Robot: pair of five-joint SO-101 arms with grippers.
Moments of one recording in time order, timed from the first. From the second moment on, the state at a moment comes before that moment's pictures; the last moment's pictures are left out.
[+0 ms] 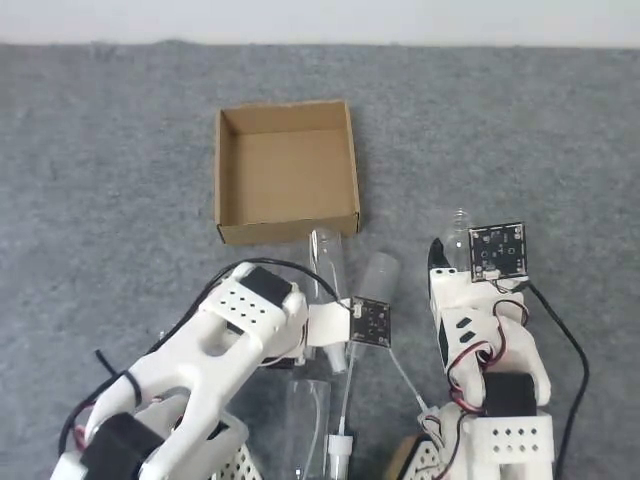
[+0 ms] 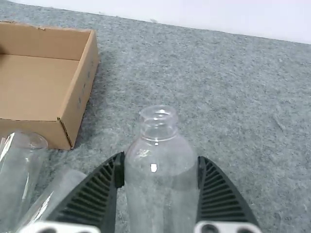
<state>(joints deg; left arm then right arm) 26.3 -22.4 56.5 73.2 -54.3 -5.3 -87.1 80.2 44.9 4.6</state>
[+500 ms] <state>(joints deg) 26.3 -22.4 51.0 77.6 -50.8 -5.3 -87.1 80.2 44.9 4.6</state>
